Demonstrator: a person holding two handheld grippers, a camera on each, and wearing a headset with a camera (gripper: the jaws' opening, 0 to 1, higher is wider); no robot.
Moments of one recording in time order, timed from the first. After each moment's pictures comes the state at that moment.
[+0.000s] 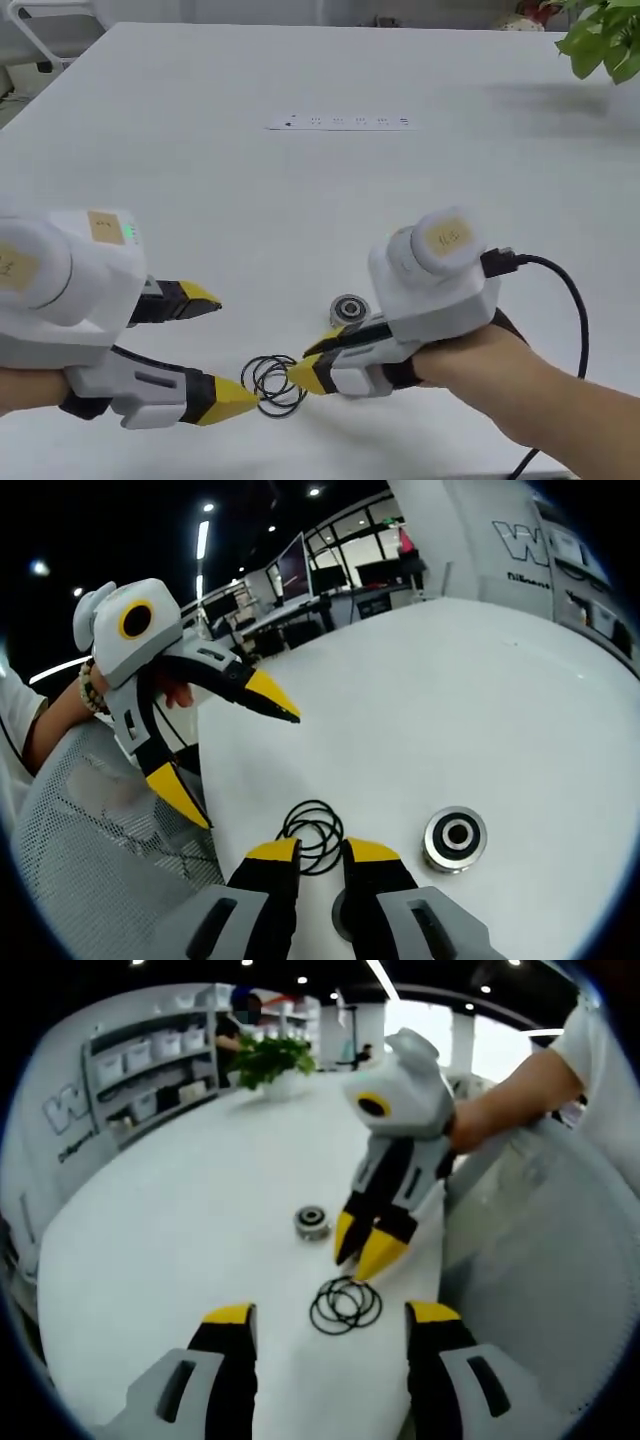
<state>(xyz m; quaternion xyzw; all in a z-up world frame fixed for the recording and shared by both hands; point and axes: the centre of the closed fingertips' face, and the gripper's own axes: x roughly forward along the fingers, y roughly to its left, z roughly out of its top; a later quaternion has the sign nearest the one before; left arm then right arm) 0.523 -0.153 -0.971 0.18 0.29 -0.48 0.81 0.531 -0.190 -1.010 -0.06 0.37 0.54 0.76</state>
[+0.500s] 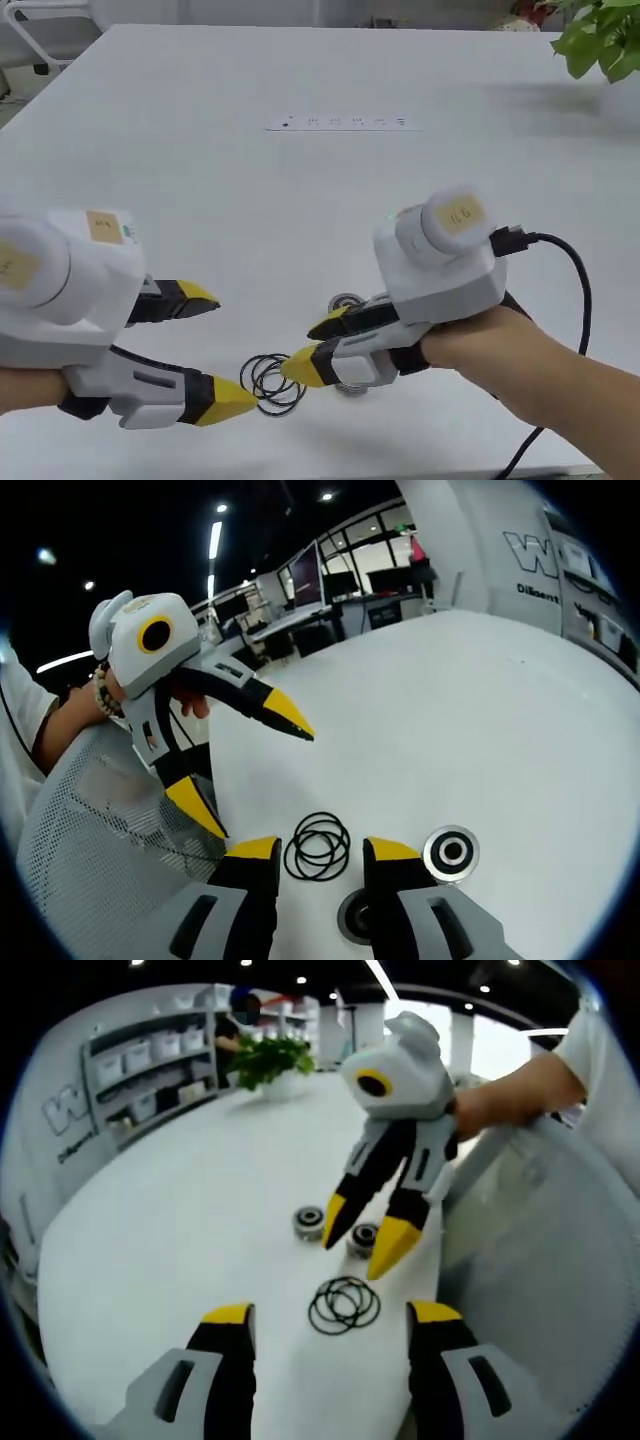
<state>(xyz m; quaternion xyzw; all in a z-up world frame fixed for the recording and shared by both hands) 0.521 -0.153 -0.971 0.18 0.29 -0.48 0.81 0.527 -0.187 -0.991 -0.07 0.35 0.56 0.75</state>
